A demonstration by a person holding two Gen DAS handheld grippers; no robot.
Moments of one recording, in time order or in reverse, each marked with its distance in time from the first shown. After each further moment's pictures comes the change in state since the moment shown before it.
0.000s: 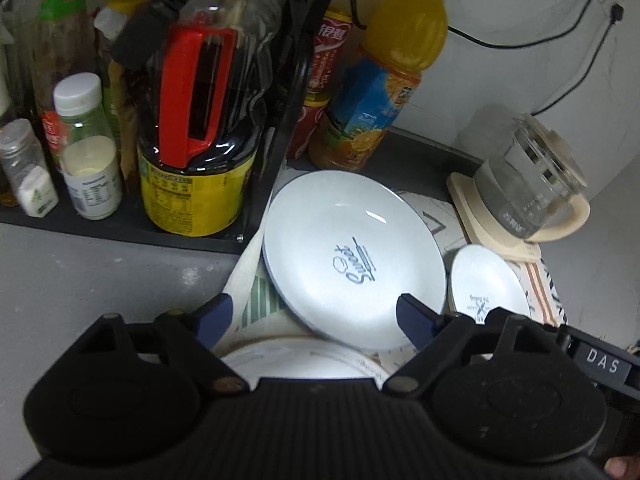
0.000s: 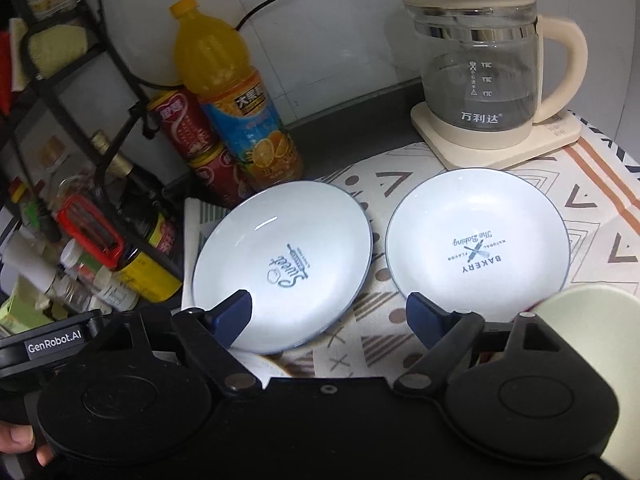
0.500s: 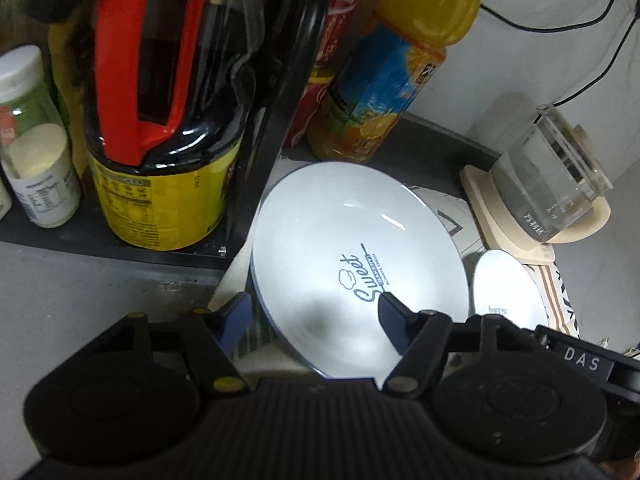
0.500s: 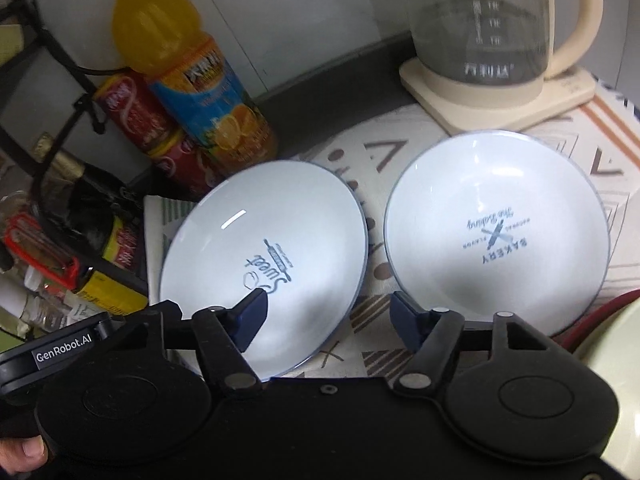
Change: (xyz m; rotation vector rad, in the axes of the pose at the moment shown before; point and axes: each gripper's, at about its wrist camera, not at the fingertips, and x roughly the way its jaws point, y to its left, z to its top) left arm 0.063 0.010 0.019 0.004 0.057 -0.021; right arm 0.062 -0.005 0.008 0.089 0.095 -0.023
